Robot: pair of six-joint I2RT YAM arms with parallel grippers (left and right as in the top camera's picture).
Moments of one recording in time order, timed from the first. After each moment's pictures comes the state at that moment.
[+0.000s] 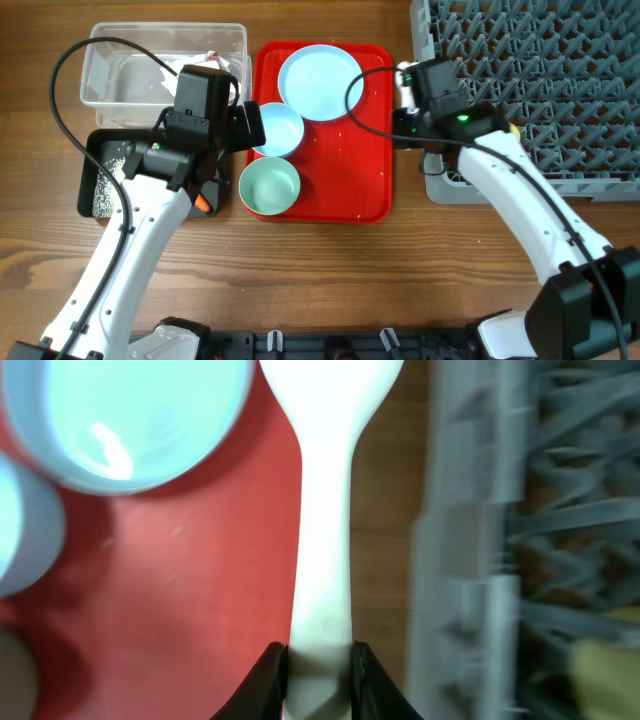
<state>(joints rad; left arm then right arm) -0.28 1.37 1.23 -0.78 -0.19 -0.39 0.33 1.60 1.25 -0.71 0.09 0.23</state>
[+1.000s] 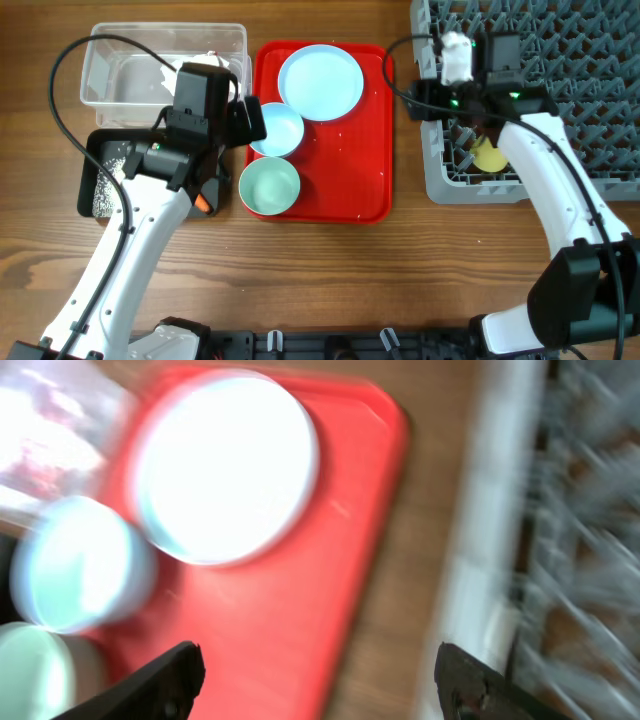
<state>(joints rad) -0.28 1.37 1.23 -0.72 -0.19 -0.39 0.13 1.66 1.32 -0.54 -0.34 0.04</state>
